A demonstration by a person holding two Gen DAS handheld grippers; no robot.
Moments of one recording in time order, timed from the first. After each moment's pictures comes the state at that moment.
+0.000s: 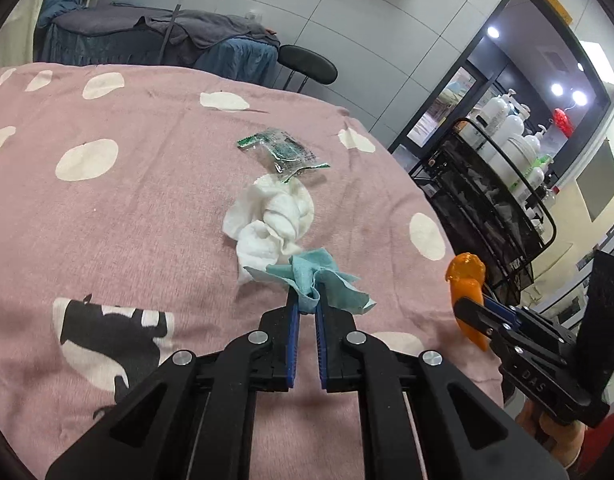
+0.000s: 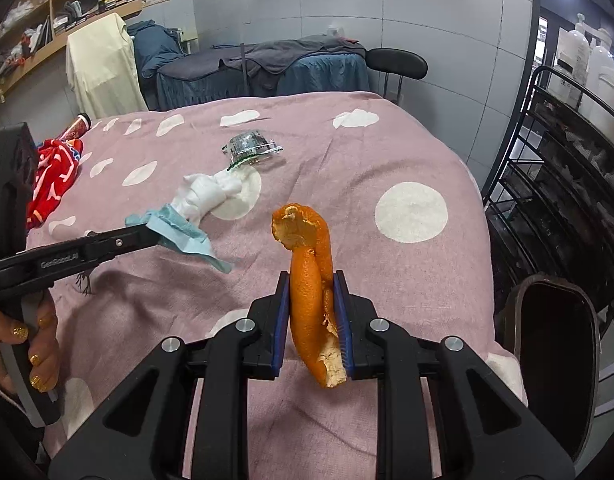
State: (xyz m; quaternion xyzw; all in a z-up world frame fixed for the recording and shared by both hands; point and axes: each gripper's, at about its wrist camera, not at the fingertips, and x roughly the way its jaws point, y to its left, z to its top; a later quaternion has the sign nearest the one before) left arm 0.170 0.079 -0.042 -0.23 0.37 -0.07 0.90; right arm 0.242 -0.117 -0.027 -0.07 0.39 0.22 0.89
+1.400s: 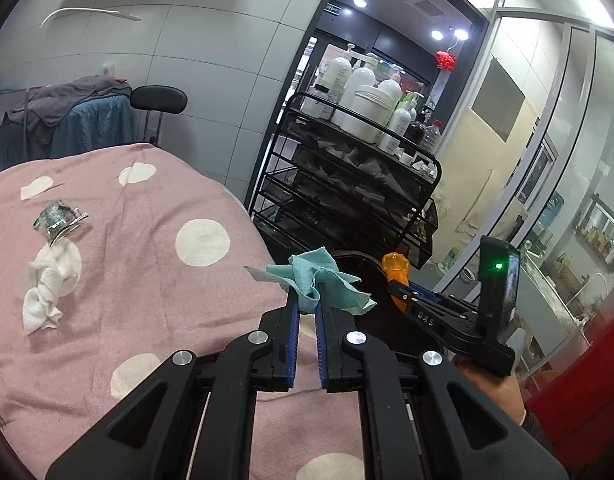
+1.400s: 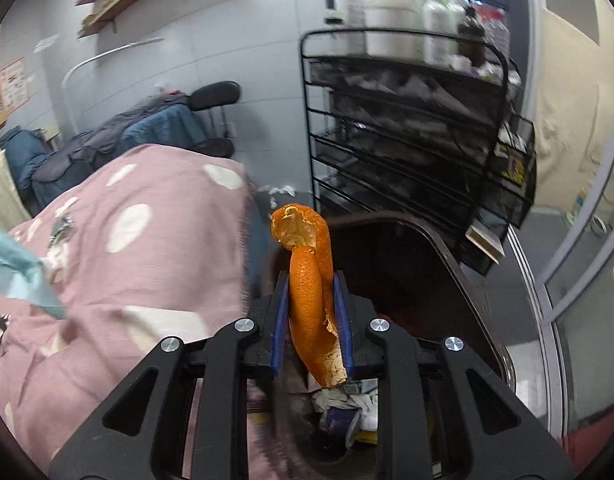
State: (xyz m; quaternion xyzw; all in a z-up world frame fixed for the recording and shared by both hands) left arm 0.164 -0.104 0.020 -0.12 0.30 -0.24 0.91; right arm 0.236 -0.347 -0.051 0.07 0.35 -0.03 0.93
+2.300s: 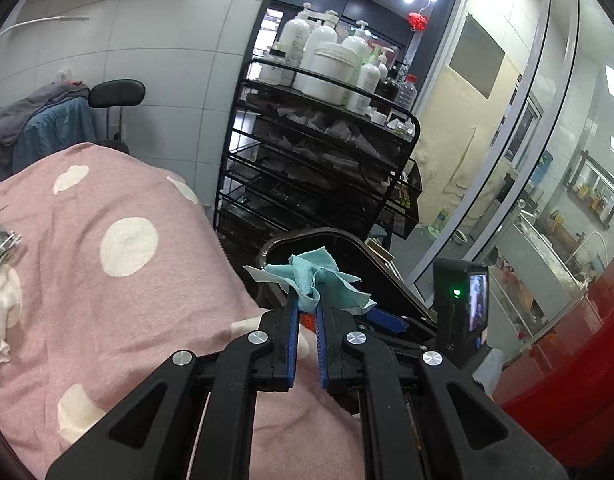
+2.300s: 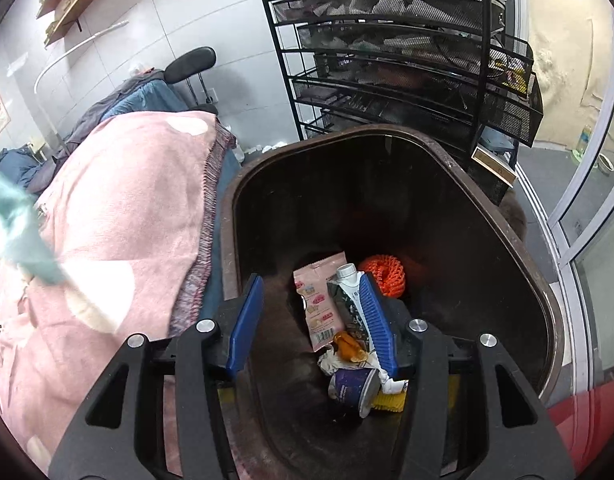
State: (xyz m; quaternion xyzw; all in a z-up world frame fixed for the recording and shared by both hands) left arm 0.195 -0.174 0.004 -0.06 0.34 -0.29 0.89; right arm 0.238 -0.367 -0.114 0.13 0.41 -0.03 0.90
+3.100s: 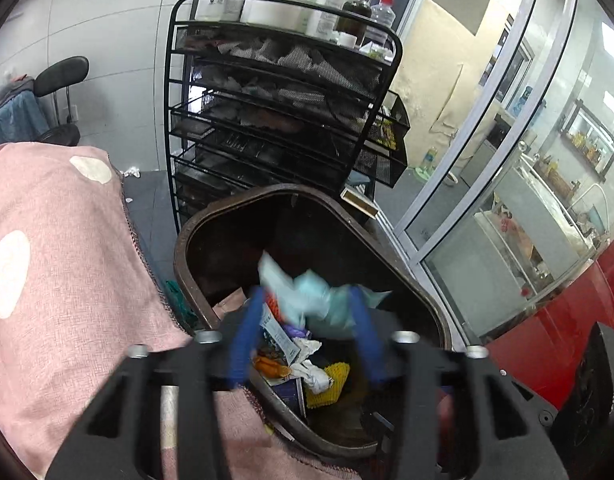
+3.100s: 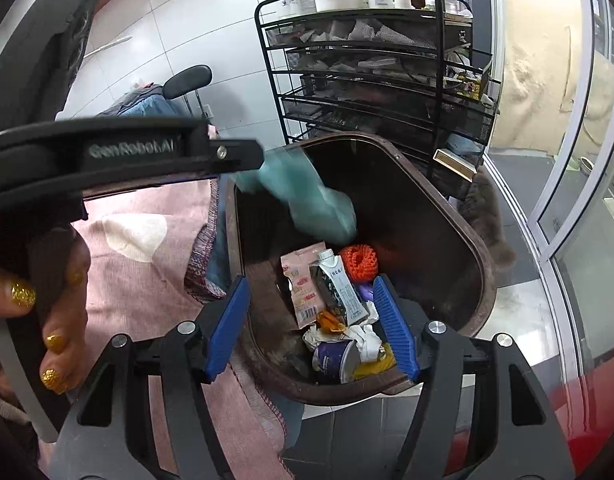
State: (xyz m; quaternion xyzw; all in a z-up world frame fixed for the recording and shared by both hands) left arm 0.246 -0.272 -0.036 0.00 0.41 -0.33 0.85; right arm 0.164 -0.371 -0.092 0.12 0.39 -0.05 0.91
